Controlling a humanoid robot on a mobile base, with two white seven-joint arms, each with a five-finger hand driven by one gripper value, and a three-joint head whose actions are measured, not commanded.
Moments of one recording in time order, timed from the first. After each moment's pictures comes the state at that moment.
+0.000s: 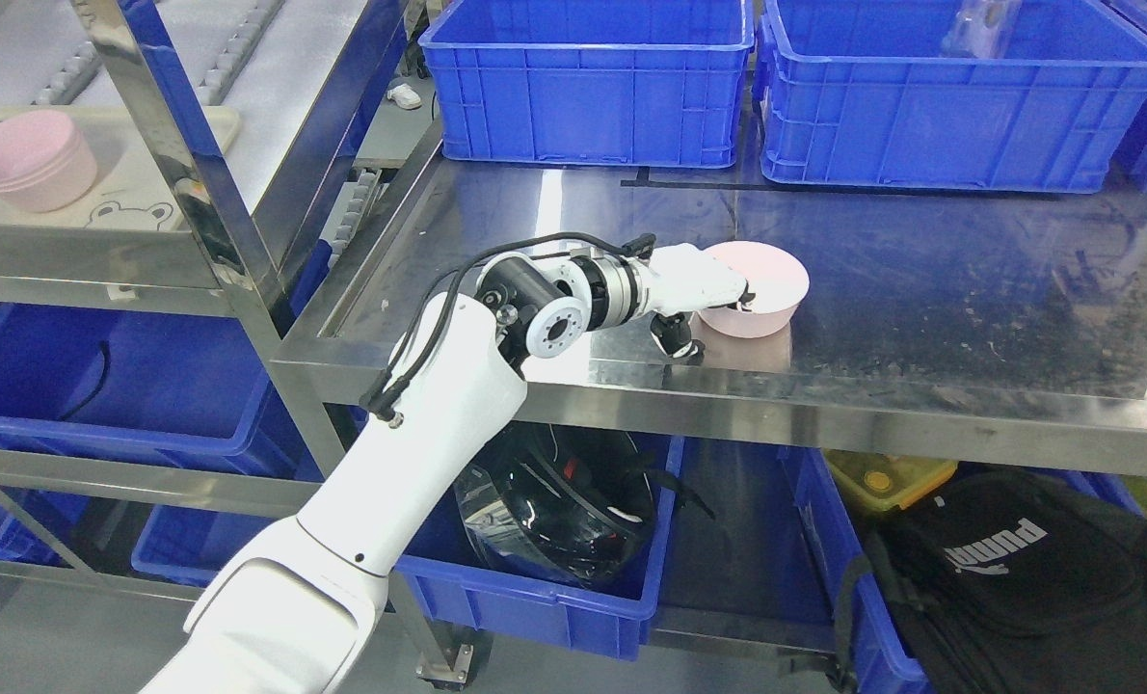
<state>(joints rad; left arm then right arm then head) -0.83 0.01 -0.60 -1.22 -0.89 -0.22 -0.77 0.00 0.00 0.05 0.00 0.05 -0.08 -0.03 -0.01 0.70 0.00</state>
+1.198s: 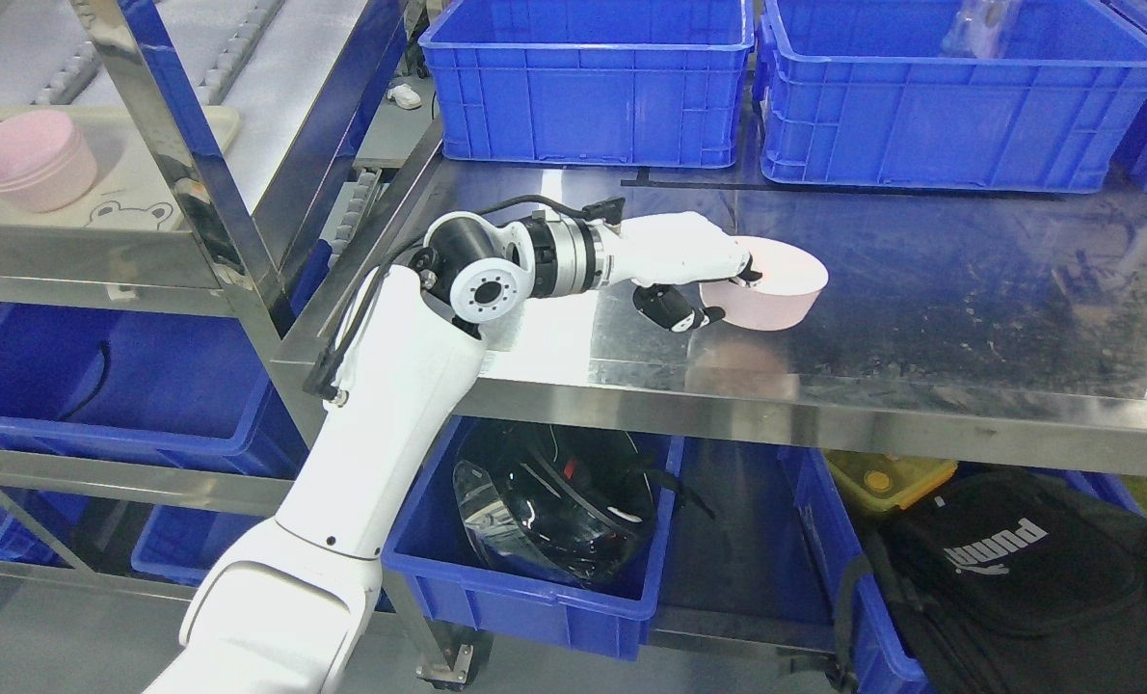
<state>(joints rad) -0.82 0.00 -0.36 -1.27 -0.70 -0.57 -0.91 0.00 0.00 0.05 0.00 0.05 -0.08 -0.03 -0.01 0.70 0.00</state>
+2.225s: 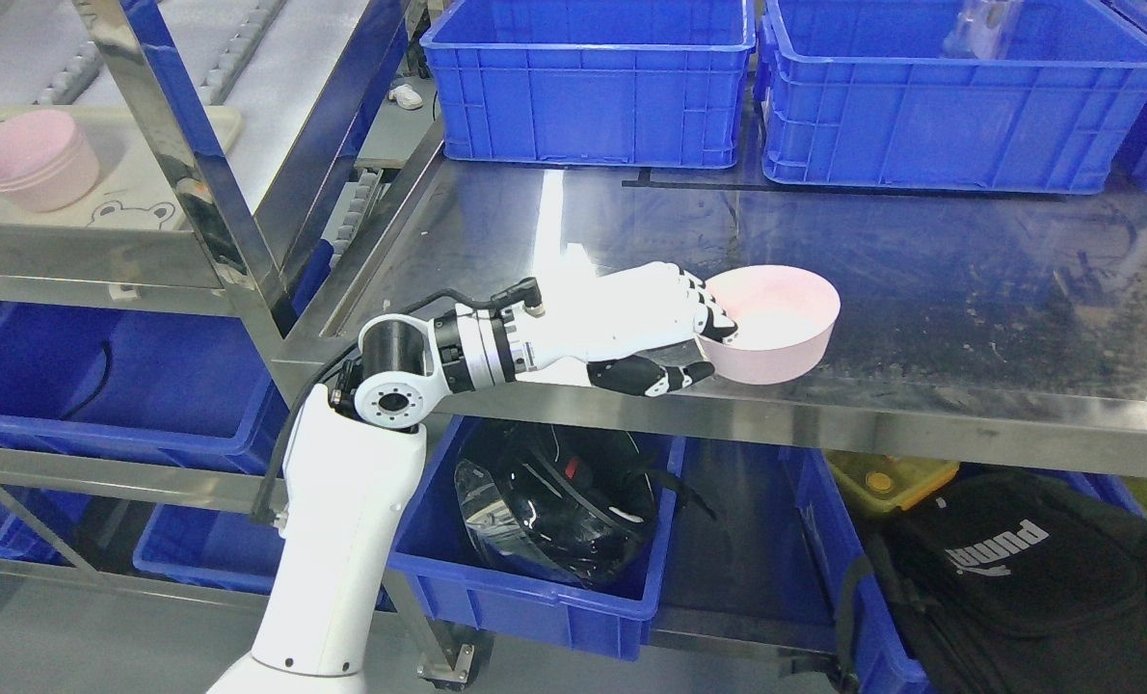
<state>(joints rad) -0.52 0.00 -0.15 -1.50 -0.50 -0.78 -0.91 0.00 0.00 0.05 0.00 0.05 -0.08 -0.03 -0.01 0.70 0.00</state>
